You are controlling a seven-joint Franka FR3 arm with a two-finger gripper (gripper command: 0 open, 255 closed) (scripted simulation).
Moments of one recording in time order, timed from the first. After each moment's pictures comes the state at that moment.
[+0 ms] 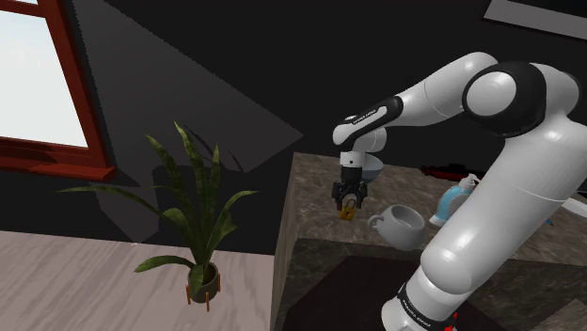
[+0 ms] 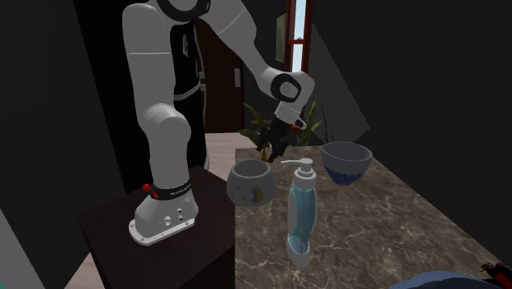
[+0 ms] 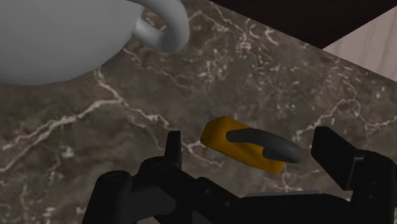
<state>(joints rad) -0.18 0.00 -0.19 -2.42 0.09 1.93 -0.10</state>
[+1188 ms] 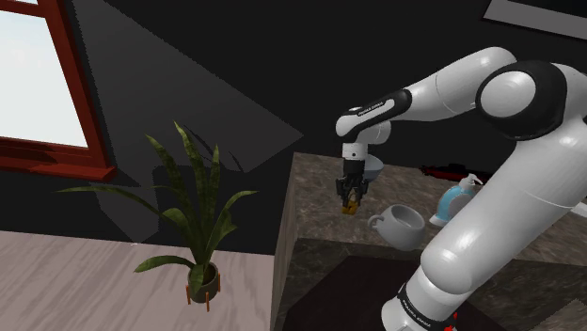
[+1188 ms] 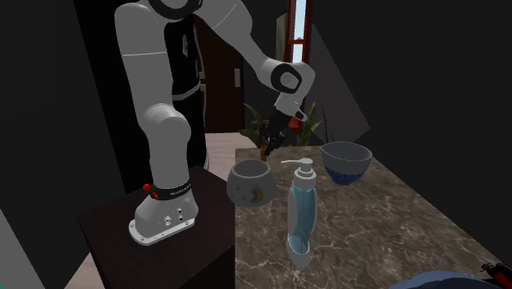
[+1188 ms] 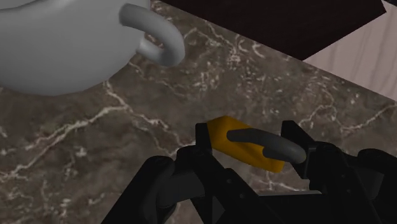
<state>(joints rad) -0.18 -0.07 -0.19 -2.40 0.07 1.85 -0.08</state>
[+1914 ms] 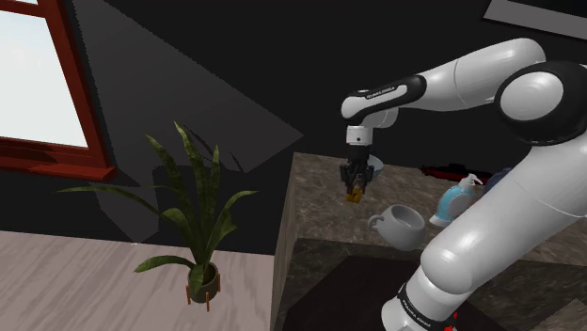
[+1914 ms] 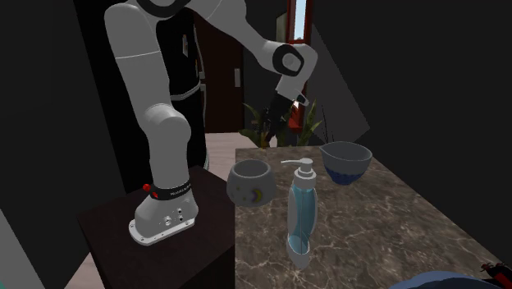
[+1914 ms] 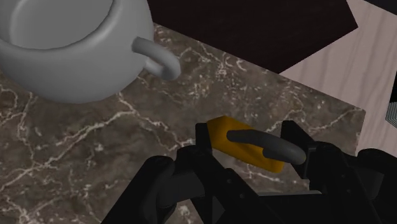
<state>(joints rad) -0.19 -0.15 -0.19 -2.33 0.06 1.70 -0.06</state>
